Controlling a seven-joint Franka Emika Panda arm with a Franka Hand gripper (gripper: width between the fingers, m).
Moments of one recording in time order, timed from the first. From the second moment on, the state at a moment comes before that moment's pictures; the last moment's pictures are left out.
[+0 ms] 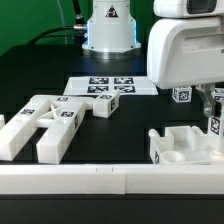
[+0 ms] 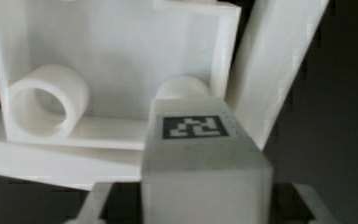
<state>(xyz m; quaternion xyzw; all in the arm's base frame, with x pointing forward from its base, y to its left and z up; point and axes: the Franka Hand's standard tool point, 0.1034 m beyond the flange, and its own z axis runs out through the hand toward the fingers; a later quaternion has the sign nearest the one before) 0.668 0.110 0.085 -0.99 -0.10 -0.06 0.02</state>
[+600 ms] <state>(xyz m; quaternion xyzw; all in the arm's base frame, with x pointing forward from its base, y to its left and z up) 0.669 0.111 0.084 -0.97 0.22 -0.06 0.05</state>
